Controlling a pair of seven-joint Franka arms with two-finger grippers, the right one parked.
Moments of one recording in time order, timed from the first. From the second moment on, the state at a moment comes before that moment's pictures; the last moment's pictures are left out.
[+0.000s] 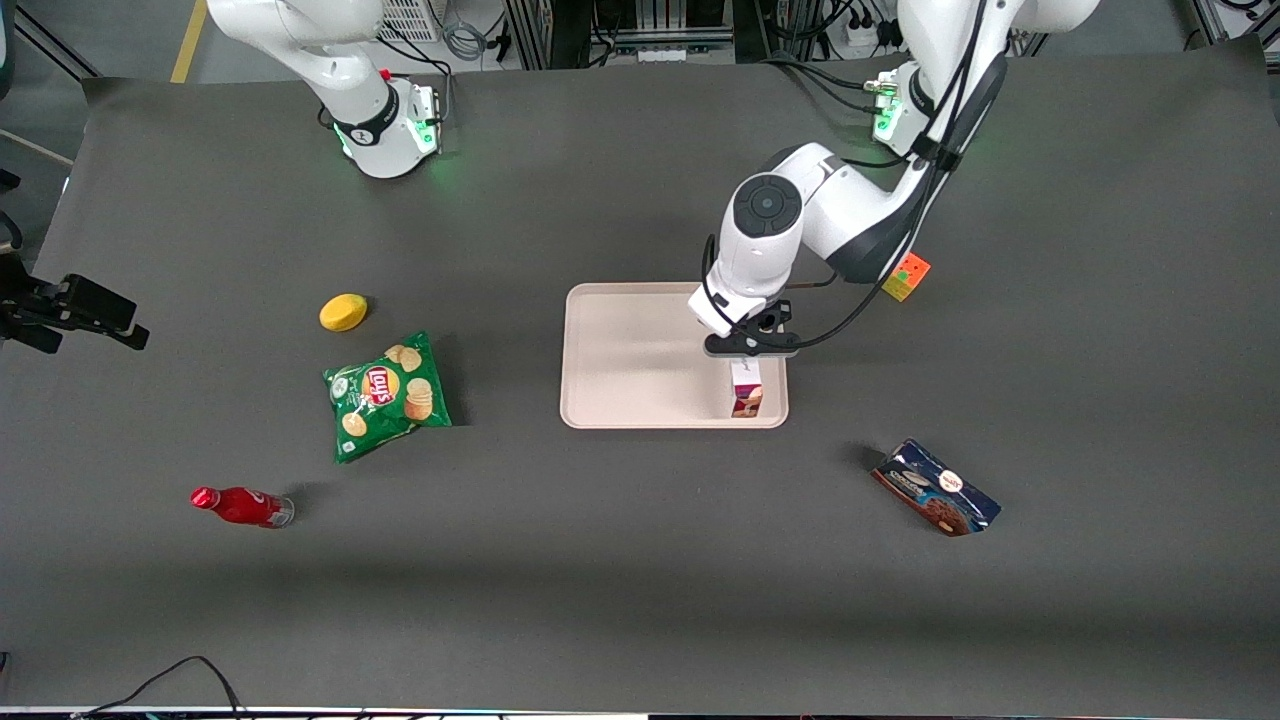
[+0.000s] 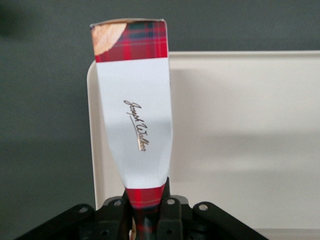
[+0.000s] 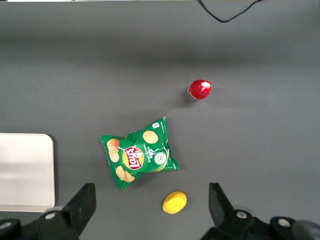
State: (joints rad) arm -0.37 0.36 -0.34 -2.00 0.15 2.31 -0.80
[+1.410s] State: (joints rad) arm -0.37 0.42 -0.29 -2.06 0.19 2.41 -0.80
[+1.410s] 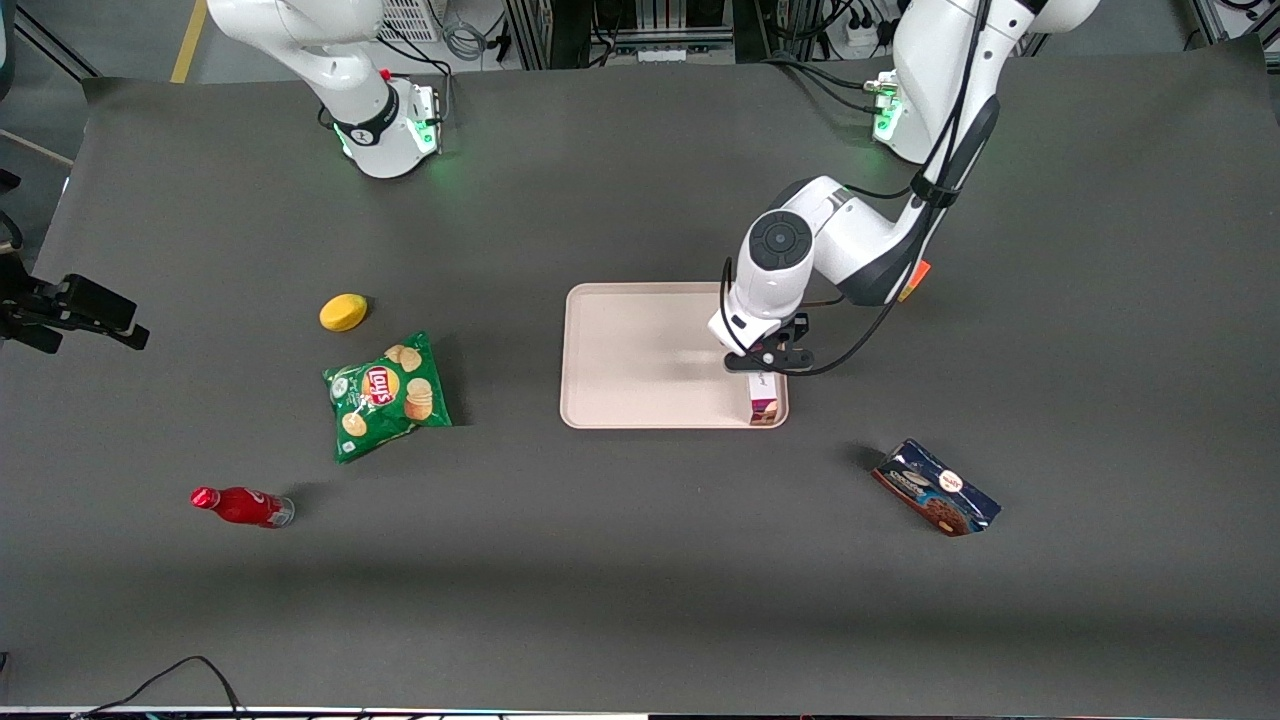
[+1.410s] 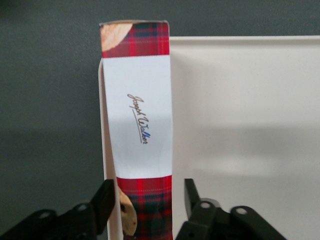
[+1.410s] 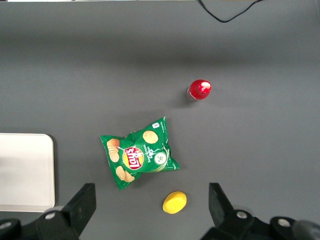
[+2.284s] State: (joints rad) arm -0.05 0.09 -0.19 -1.86 0.02 2.00 -0.22
